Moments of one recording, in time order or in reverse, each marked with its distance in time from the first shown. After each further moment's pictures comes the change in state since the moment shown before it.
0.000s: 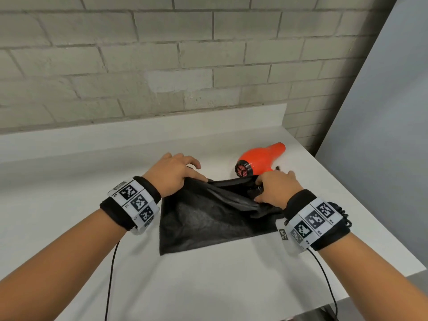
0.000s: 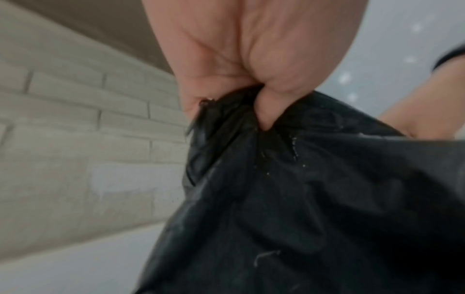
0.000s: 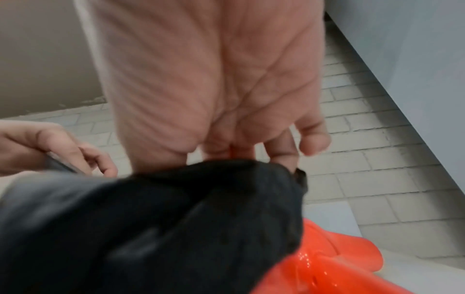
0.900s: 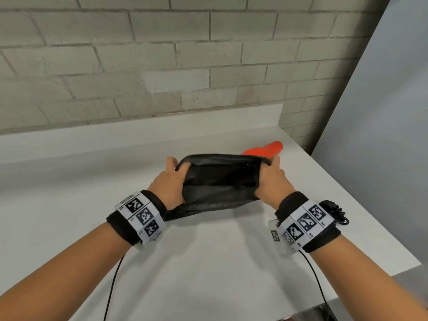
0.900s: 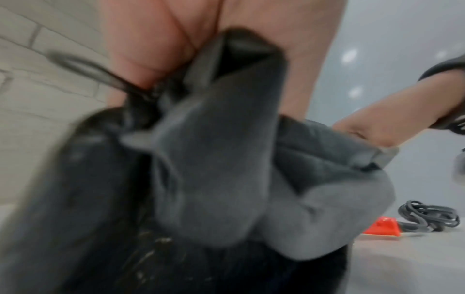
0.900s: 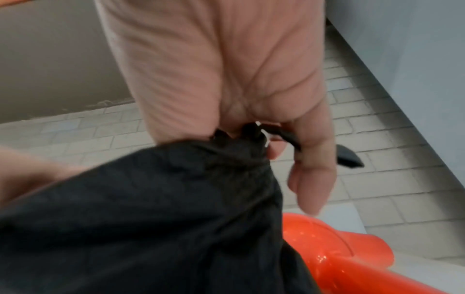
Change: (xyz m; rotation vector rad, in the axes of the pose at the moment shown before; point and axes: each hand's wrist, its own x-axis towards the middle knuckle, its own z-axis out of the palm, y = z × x) left_hand -0.007 0.016 0.024 -0.181 0.013 -0.342; right_hand 0.003 -0.014 0.006 0.406 0.209 0.105
